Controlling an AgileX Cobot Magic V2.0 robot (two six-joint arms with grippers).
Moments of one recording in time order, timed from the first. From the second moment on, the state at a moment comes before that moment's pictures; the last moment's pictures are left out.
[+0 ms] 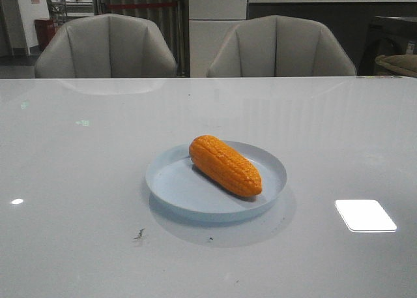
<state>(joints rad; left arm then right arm) -0.02 0.70 -0.53 -0.14 0.40 0.09 -0.09 0.90 -0.87 0.07 0.86 -0.03</state>
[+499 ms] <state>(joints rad) -0.02 0.49 -0.41 -0.14 0.19 0.09 -0.09 0.90 -0.87 0.07 0.86 -0.03</state>
